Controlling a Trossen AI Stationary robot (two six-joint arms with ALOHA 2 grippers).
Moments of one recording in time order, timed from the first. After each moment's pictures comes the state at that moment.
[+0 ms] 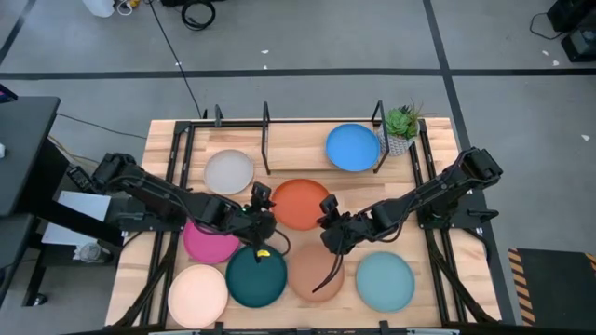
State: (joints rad) left arm -0.37 1.50 1.18 -0.69 -0.64 0.27; right arm 0.38 1.62 1.02 -0.33 0.55 -0.47
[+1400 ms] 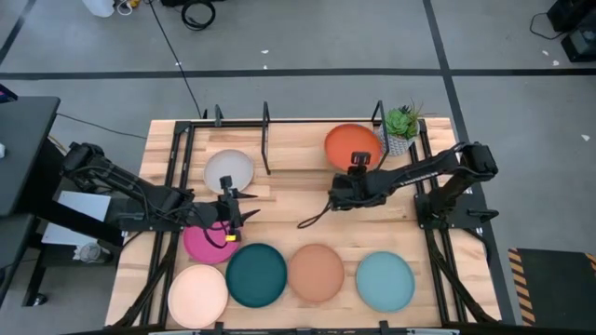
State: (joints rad) left arm -0.42 1.01 0.58 -0.03 -0.71 0.05; right arm 0.08 1.62 1.04 -0.91 0.86 0.11
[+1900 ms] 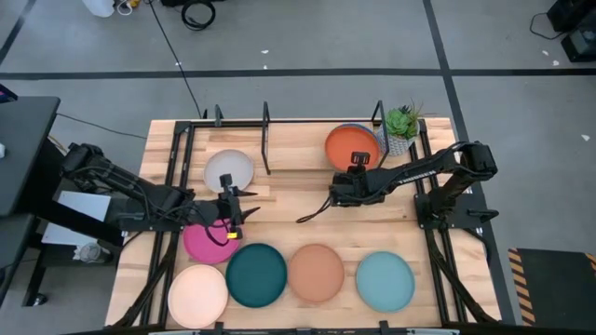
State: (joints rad) left arm -0.39 1.01 0.58 -0.03 -0.71 0.05; right arm 0.03 1.62 0.96 -0.78 0.81 0.06
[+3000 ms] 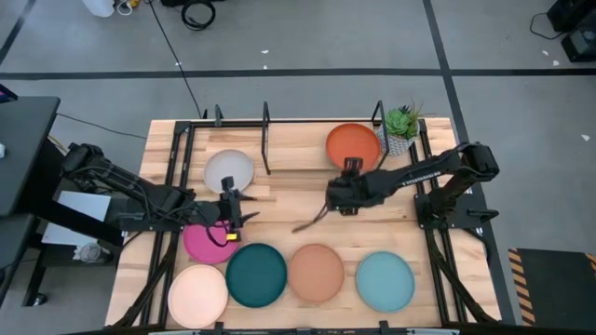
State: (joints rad) left arm -0.40 1.01 0.58 -0.08 -0.62 -0.04; right arm 0.11 1.61 1.10 -0.85 0.66 0.06
